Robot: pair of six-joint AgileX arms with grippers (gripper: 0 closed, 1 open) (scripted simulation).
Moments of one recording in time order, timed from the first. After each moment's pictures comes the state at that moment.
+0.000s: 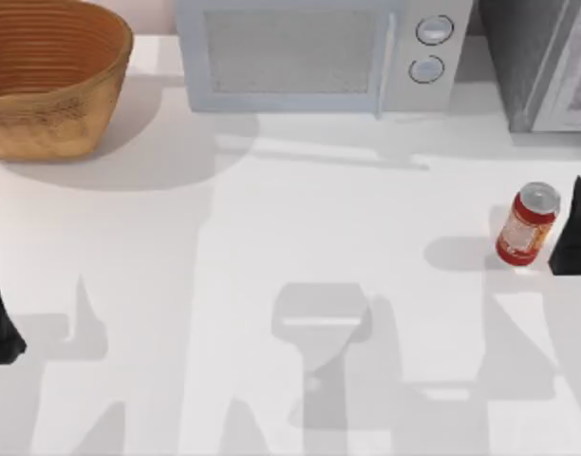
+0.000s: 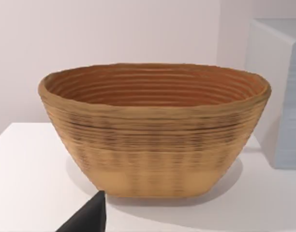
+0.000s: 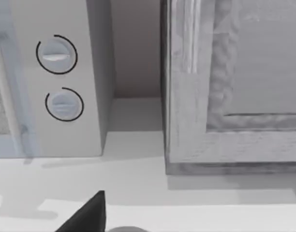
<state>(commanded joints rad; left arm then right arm) 0.00 0.00 0.00 0.00 0.00 0.00 0.27 1.26 0.14 1.01 0.28 0.07</state>
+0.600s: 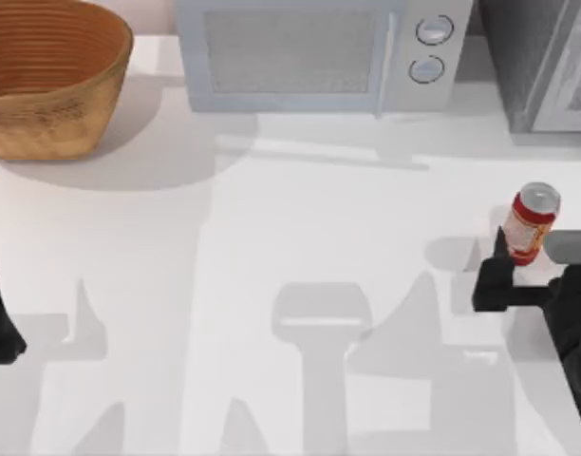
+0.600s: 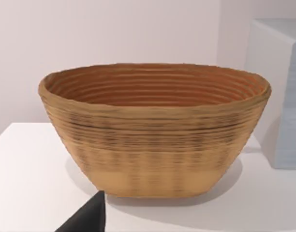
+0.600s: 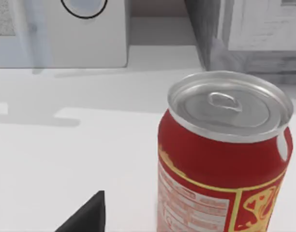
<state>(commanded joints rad) 0.00 0.00 0.00 0.00 0.00 0.00 0.43 2.05 0.22 1.62 0.45 0.11</state>
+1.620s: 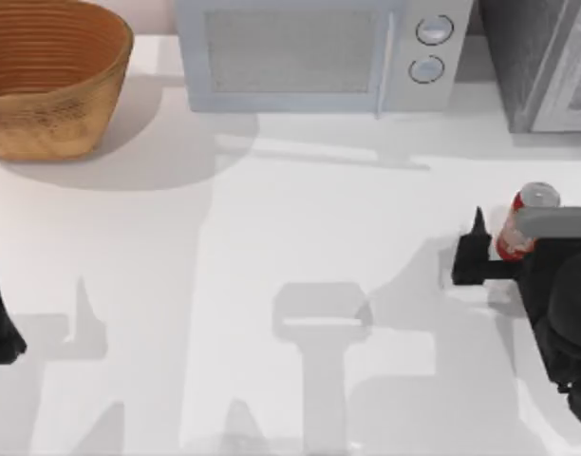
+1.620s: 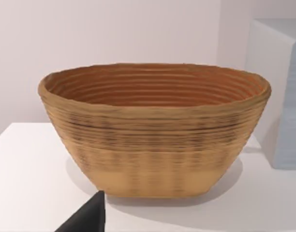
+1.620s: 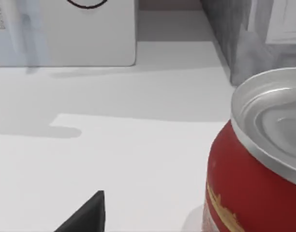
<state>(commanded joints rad) 0.00 0.00 0.00 0.00 0.00 0.00 0.38 2.22 0.41 1.60 0.40 0.10</state>
